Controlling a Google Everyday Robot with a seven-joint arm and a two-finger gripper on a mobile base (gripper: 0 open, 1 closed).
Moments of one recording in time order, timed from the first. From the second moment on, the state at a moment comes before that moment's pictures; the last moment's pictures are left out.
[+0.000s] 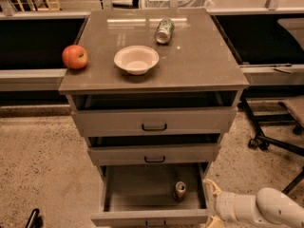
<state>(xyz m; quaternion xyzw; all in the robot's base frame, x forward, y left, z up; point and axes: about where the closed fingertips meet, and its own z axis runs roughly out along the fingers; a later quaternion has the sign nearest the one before) 0.401 -0.179 0.425 -0.55 0.71 0.23 0.37</state>
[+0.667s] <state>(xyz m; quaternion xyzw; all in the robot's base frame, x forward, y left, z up) 0.412 -0.181 0.405 -0.54 0.72 0.21 0.38</state>
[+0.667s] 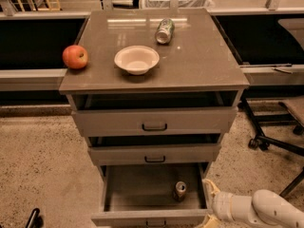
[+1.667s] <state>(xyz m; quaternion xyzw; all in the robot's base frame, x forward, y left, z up) 0.465 -0.146 0.311 -0.56 0.70 0.21 0.40</state>
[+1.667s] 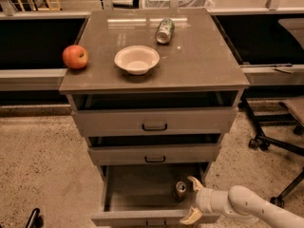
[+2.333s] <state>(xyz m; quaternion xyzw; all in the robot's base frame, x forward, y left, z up) 0.480 -0.137 0.294 -0.55 0.69 0.21 0.43</state>
